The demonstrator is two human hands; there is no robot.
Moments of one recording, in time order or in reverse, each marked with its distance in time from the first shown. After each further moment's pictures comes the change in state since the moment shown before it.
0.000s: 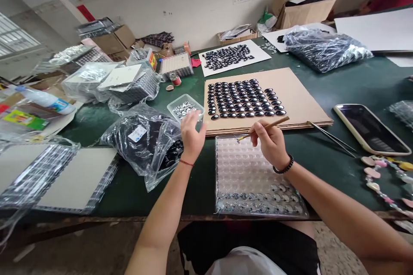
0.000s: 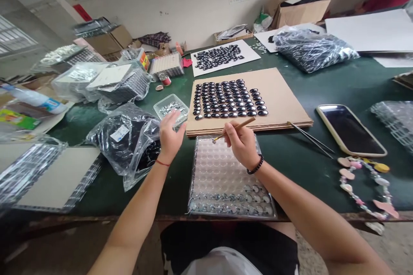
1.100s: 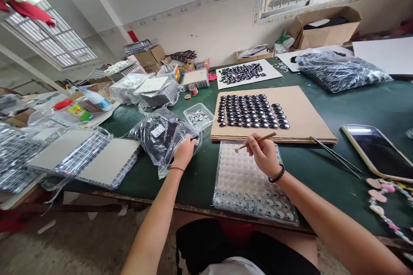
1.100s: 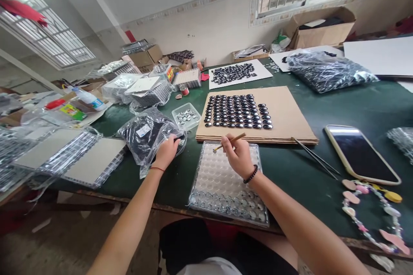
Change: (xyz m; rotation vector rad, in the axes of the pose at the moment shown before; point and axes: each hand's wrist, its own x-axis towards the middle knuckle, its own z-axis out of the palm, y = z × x) left_hand -0.035 -0.042 -0.047 0.544 -0.356 -0.289; right_hand -0.012 -0.001 0.001 -0.121 -0.122 -0.115
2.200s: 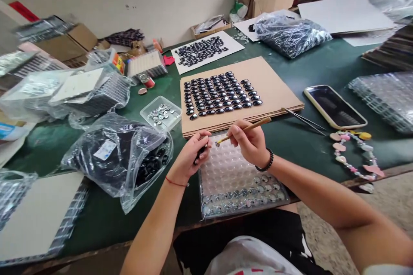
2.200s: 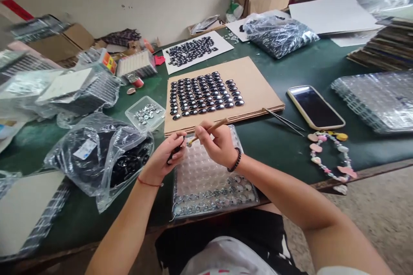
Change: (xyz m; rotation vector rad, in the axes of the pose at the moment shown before) left_hand -0.008 0.107 -0.011 -1.677 -0.954 -0.122; right_hand 0.005 -0.003 -0.005 0.082 0.161 -0.028
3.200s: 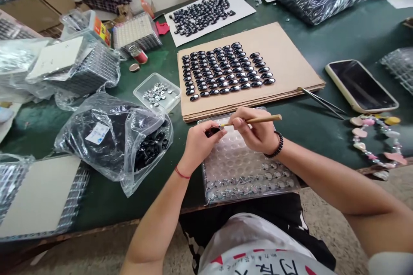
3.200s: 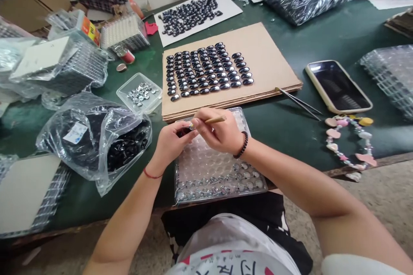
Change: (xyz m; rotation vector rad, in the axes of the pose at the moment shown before) left_hand 0.004 -0.018 0.002 1.009 0.254 0.374; right_hand 0.000 0.006 -0.004 -0.264 -0.225 -0.215
